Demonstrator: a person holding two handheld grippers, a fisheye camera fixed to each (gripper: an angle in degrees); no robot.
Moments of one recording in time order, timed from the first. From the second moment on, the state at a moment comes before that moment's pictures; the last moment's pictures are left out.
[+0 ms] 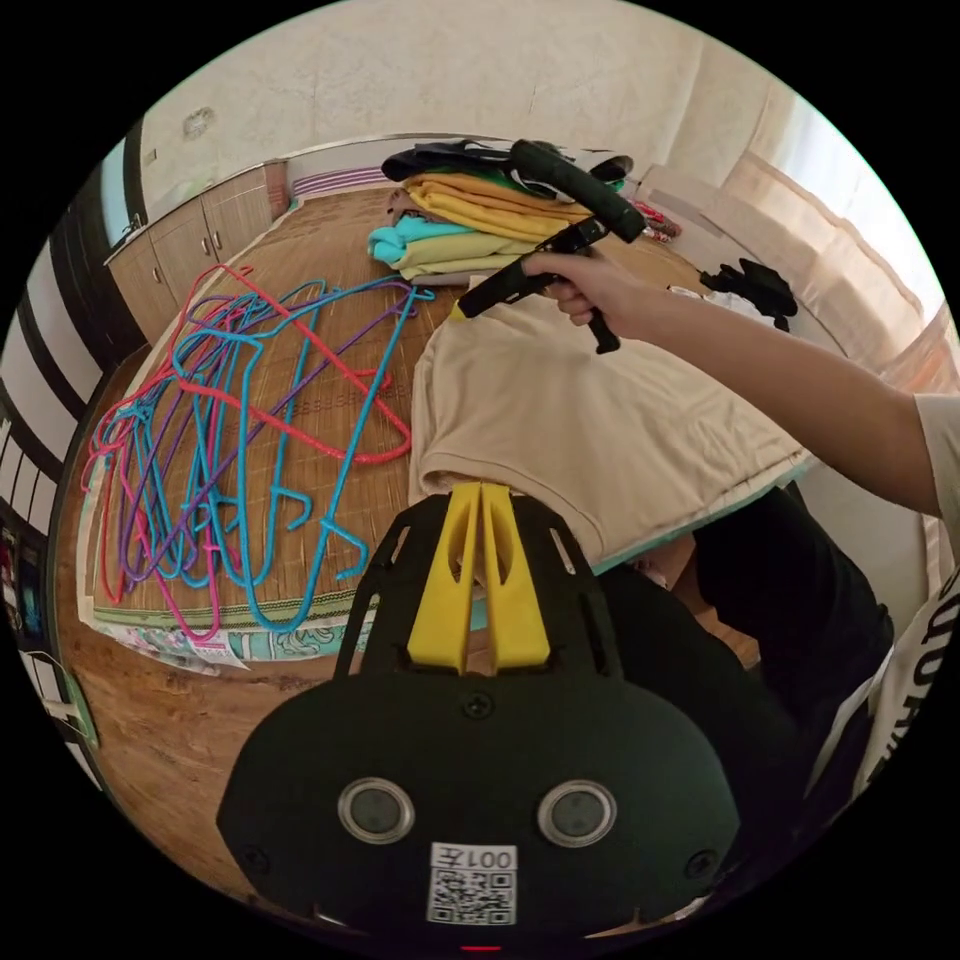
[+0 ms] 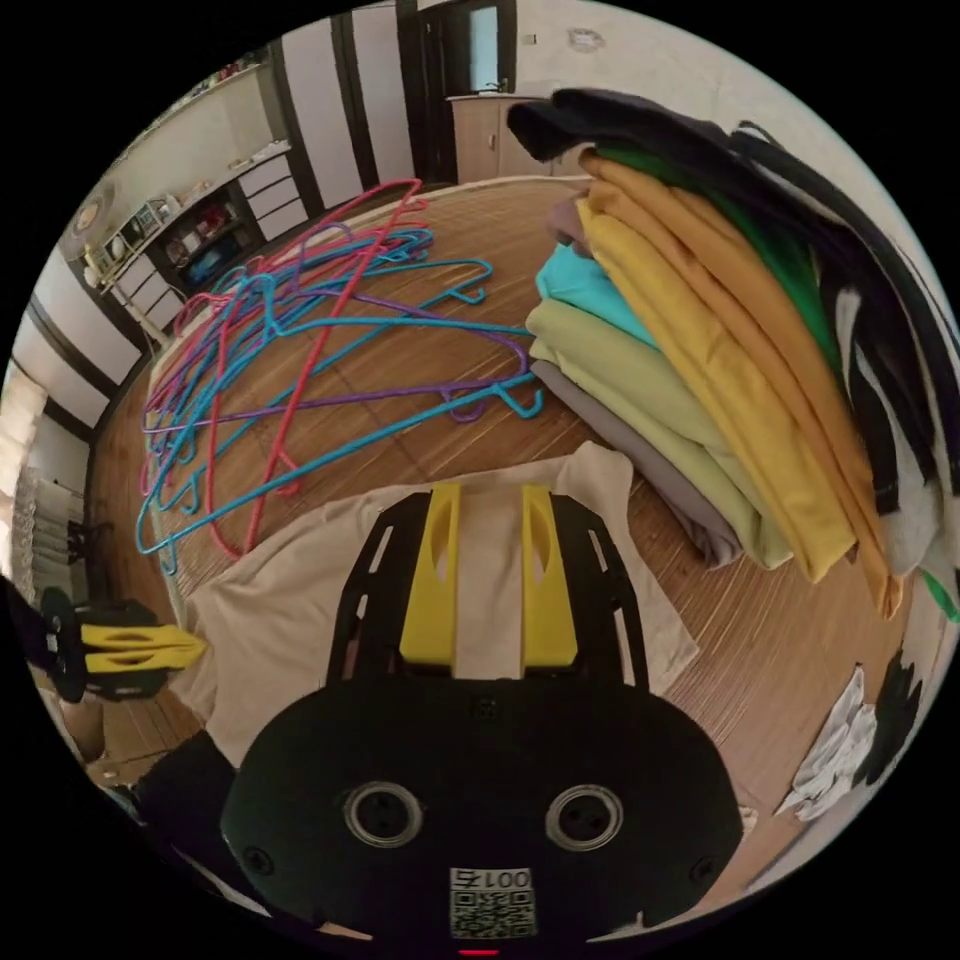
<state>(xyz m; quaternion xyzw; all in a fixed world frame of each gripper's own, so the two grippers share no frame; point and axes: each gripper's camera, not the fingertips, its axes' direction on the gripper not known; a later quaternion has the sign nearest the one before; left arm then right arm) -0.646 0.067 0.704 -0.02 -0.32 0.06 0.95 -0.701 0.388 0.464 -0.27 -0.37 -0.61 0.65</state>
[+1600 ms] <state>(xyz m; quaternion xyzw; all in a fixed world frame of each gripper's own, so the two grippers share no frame) -0.557 0.149 0.681 -0.06 -0.36 0.04 0.93 -0.236 0.249 0.425 -0.25 -0.21 -0.56 0.76</state>
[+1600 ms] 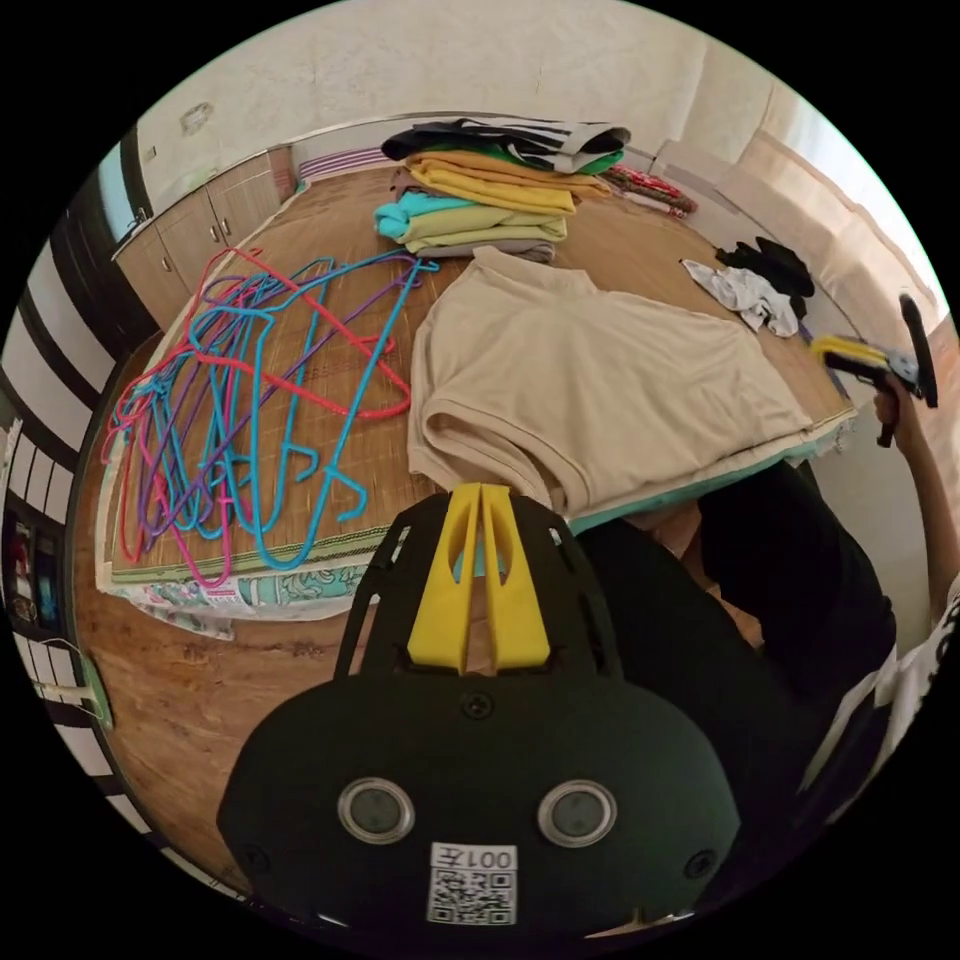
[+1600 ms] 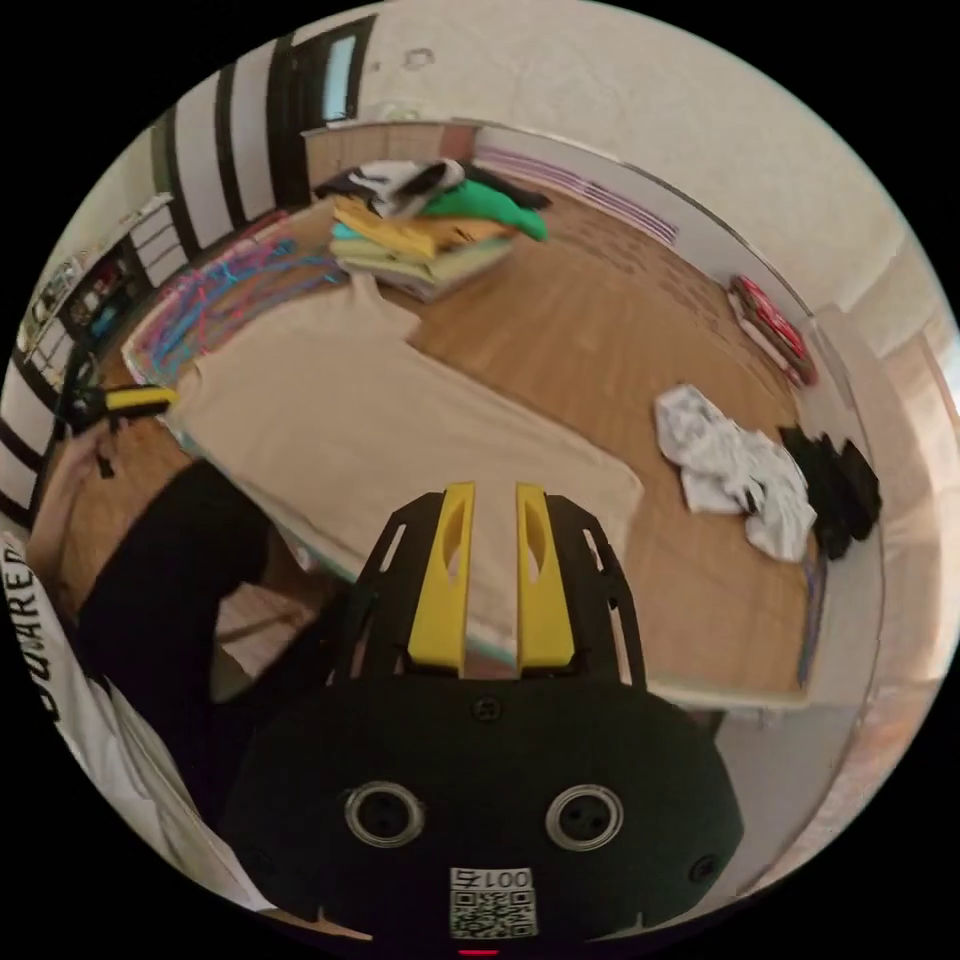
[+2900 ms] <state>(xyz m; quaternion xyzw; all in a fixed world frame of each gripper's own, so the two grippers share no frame) -0.415 0.081 0.773 -0.28 -0.28 0.35 0.85 -0.046 0.309 0.476 -0.30 -0.26 -0.66 0.65</state>
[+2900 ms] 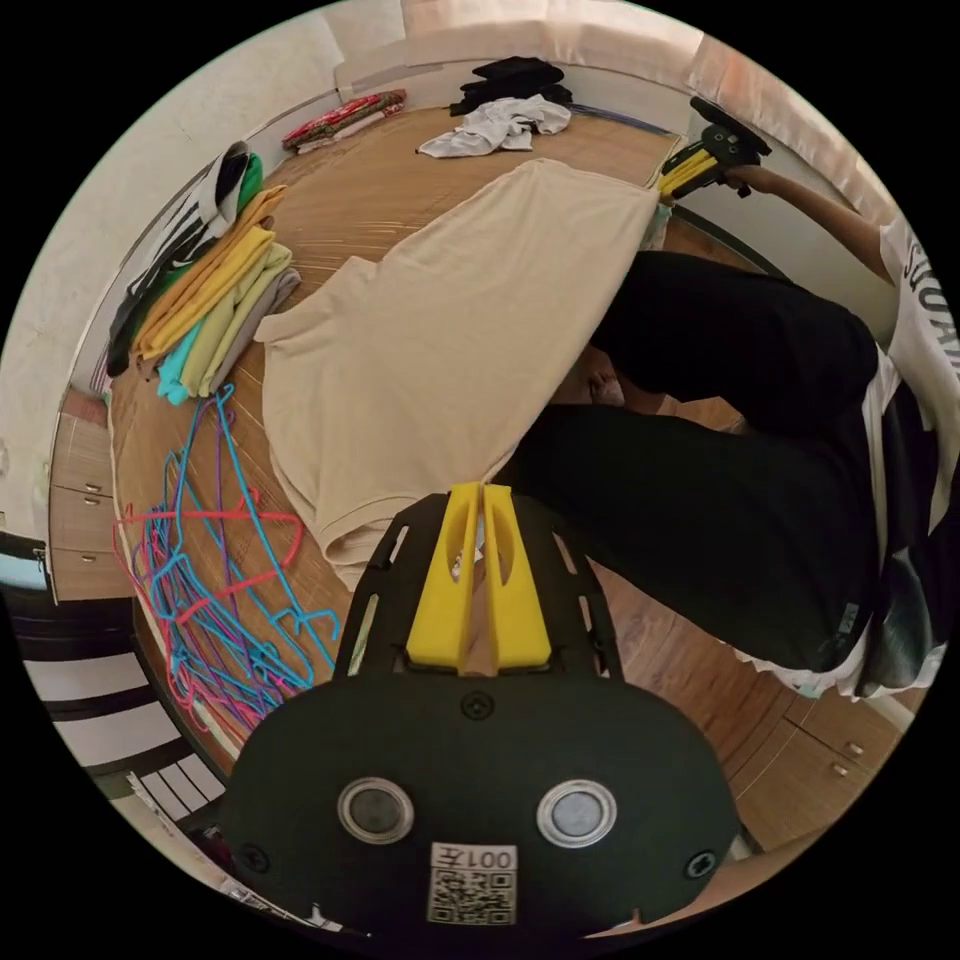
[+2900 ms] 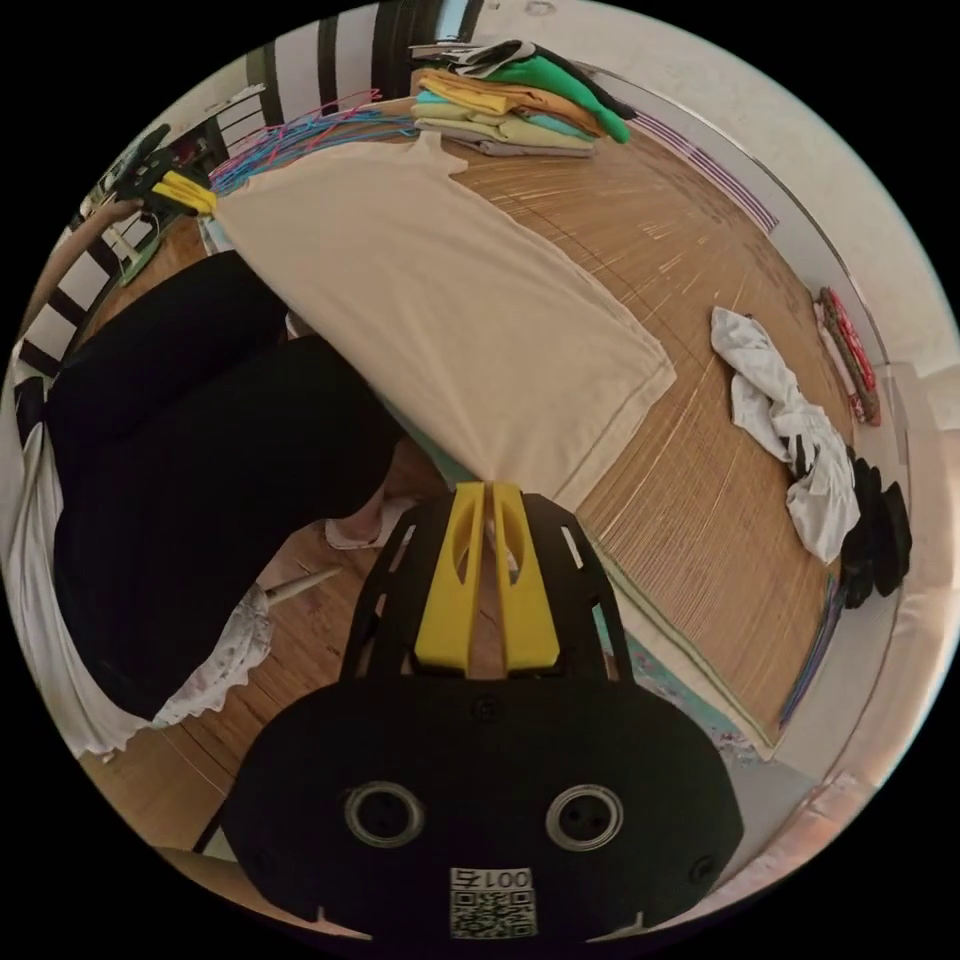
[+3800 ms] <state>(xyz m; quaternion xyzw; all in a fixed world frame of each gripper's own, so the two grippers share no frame) -0.342 0.014 0.890 -0.19 -0.28 0.36 0.87 -0.025 0.359 0.432 -0.16 -0.10 -0.62 0.76</state>
